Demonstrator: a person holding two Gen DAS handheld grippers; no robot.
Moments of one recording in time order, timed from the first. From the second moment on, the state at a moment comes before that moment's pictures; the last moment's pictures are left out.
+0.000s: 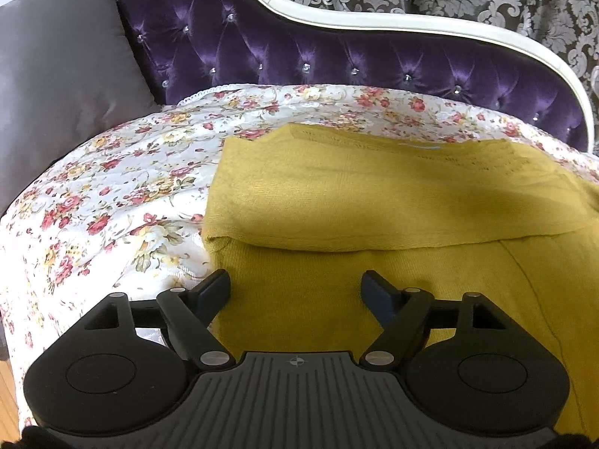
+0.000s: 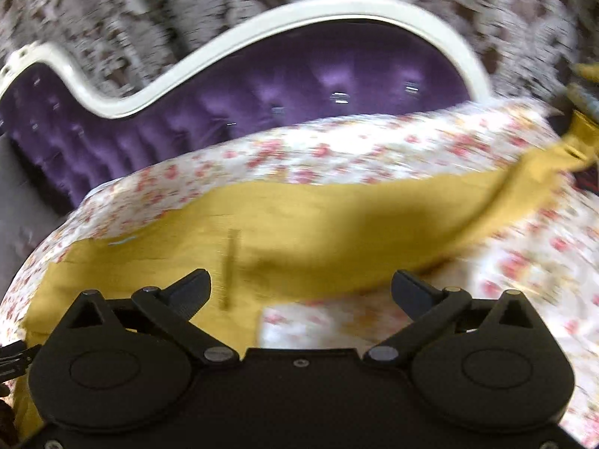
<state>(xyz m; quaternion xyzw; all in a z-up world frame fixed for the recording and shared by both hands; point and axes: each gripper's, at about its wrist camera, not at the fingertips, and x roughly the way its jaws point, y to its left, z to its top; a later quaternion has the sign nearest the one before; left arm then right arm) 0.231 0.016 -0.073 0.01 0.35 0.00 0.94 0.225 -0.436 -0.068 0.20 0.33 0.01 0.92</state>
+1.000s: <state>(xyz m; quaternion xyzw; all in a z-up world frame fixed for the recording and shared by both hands) 0.295 -0.066 -0.075 0.06 0.38 -0.10 0.92 0.214 -0.587 -0.077 0.28 0.27 -0.11 0.91</state>
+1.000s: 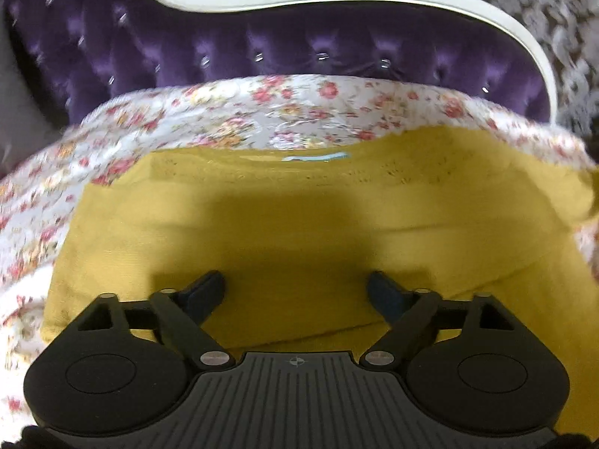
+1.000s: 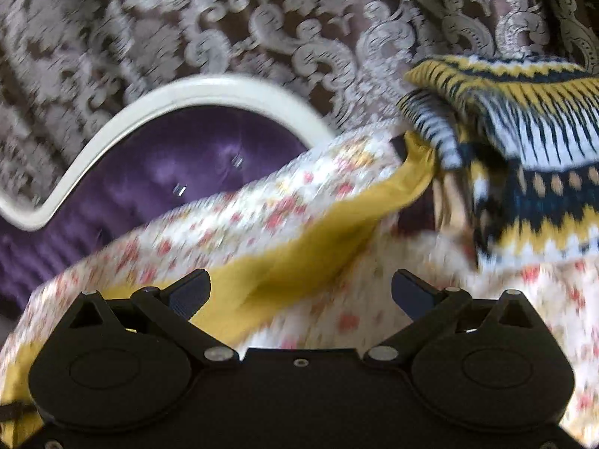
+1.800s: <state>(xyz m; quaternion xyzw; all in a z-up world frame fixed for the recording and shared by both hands) 0.294 -0.061 -0.070 0.02 0.38 -0.12 0.92 0.273 -0.646 -0.077 0.31 0.28 -0.29 0.86</state>
